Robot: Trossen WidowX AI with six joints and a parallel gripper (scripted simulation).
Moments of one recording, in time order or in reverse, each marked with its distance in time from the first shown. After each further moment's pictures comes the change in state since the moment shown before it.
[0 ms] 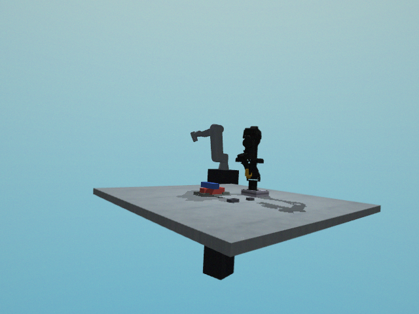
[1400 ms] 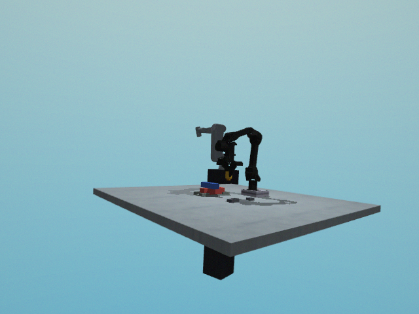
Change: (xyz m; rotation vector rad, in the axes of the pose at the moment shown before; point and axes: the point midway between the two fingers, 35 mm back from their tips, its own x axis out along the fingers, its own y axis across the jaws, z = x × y) arm 0.023 -0.127 0.047 -0.046 -0.011 -0.001
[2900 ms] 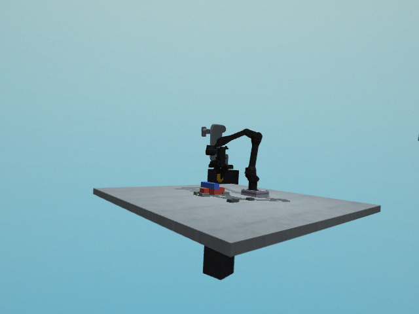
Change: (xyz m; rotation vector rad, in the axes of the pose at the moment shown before) arm 0.023 -0.118 -0.033 -0.041 0.009 -0.017
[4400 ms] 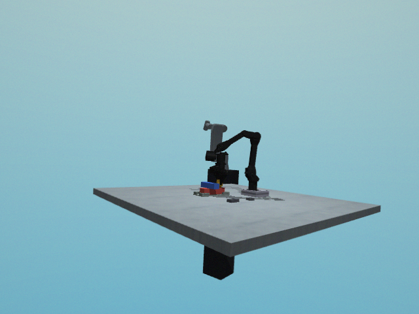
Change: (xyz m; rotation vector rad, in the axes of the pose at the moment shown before) arm 0.038 -0.002 0.000 0.000 -0.007 -0.004
